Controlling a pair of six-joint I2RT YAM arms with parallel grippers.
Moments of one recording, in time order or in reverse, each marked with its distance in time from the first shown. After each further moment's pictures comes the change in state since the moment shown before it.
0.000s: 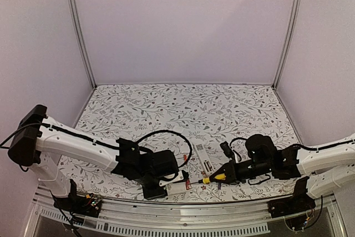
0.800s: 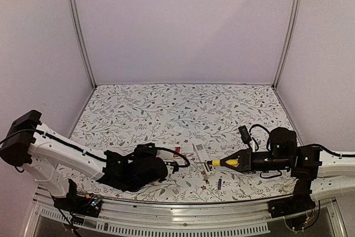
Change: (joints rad) left arm -0.026 -0.103 -0.250 0.434 -0.906 0.747; right arm -0.025 -0.341 -0.021 -0.076 0.135 0.005
